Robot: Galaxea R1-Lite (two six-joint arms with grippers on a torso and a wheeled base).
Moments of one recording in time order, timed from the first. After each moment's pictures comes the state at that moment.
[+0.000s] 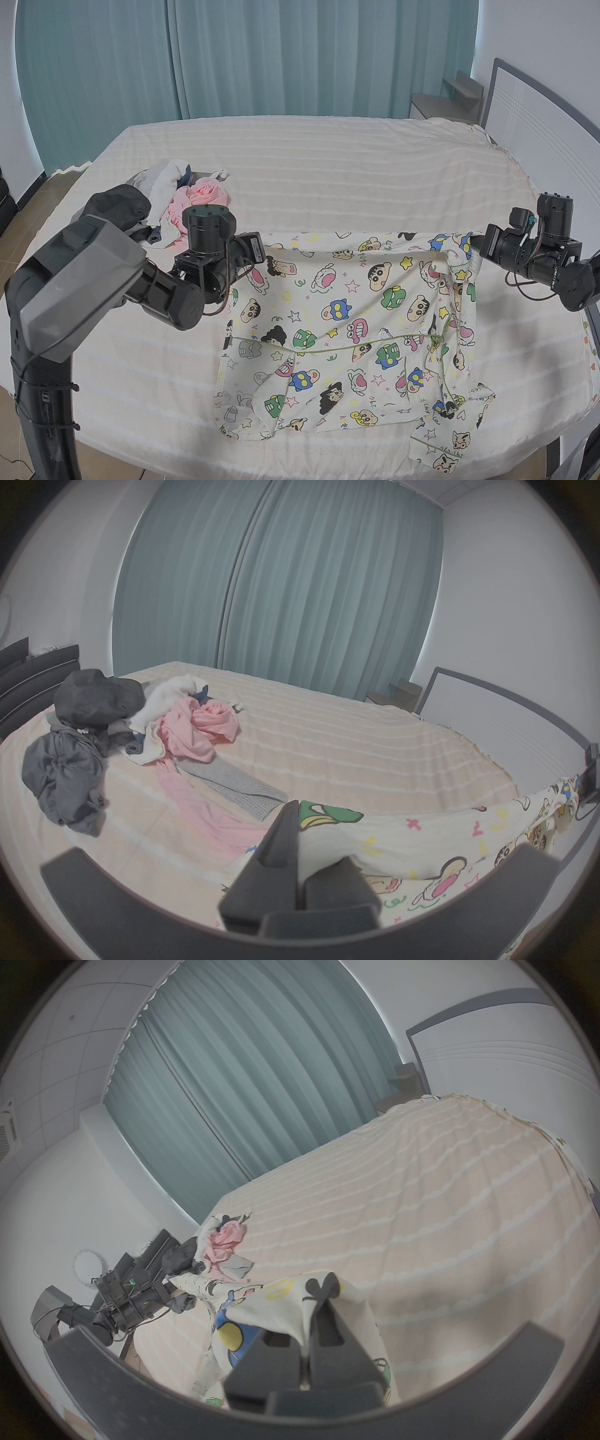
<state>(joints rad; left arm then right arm) -0.40 2.27 -1.29 -0.80 0.26 -0.28 0.08 1.81 -0.85 -0.69 0.30 0.40</state>
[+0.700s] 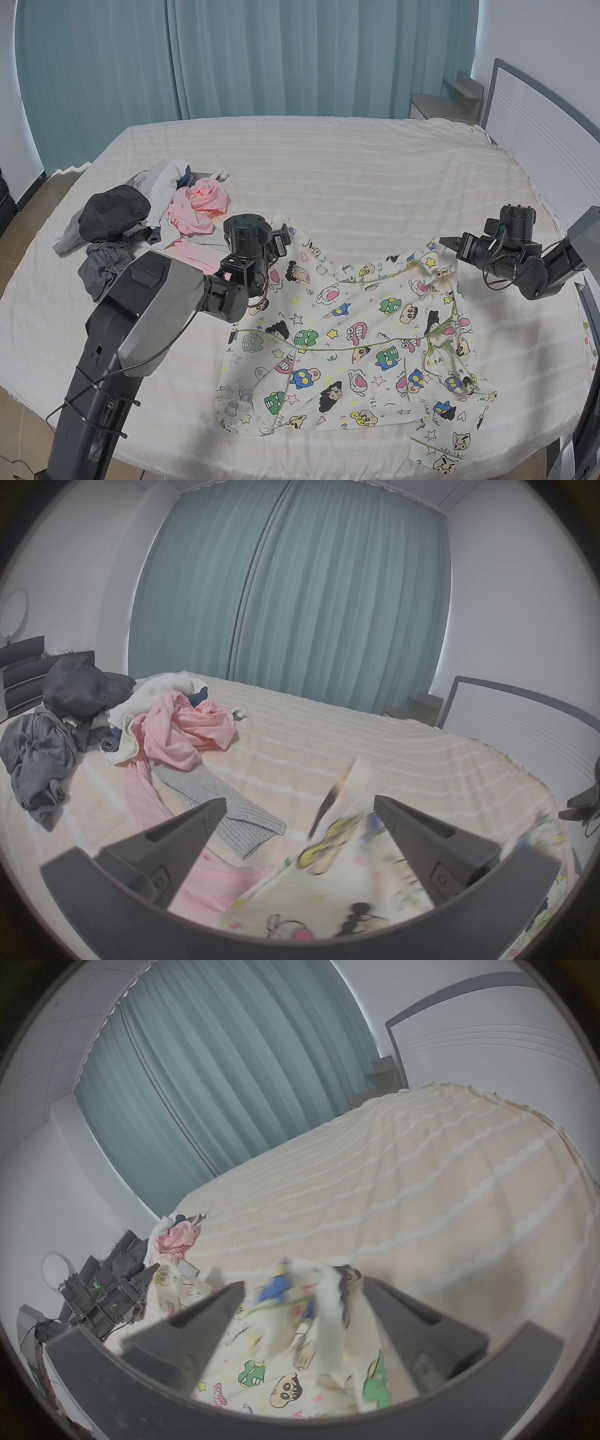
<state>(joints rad) -0.42 2.65 -1.84 -0.72 0.39 -0.27 0.04 2.15 -1.13 -0.70 0.20 0.37</state>
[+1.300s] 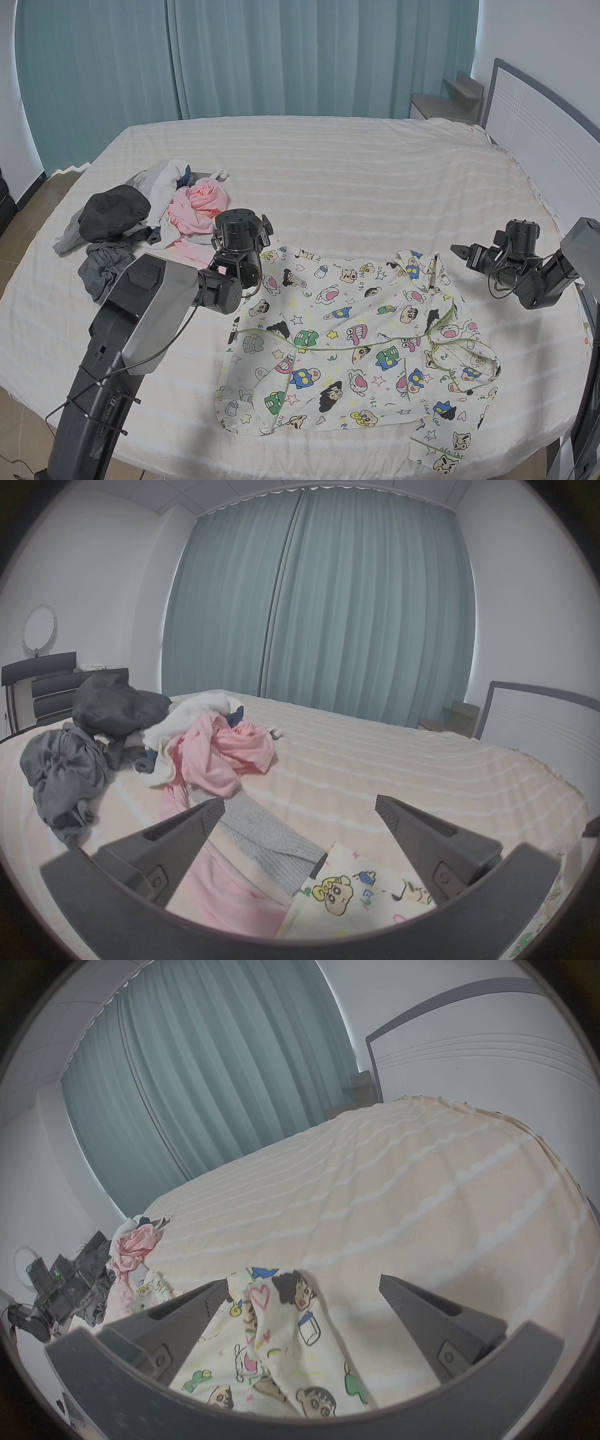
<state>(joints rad) -0.37 2.72 -1.98 -0.69 0.54 -0.22 -0.05 2.26 -1.13 -0.81 0.12 0.30</state>
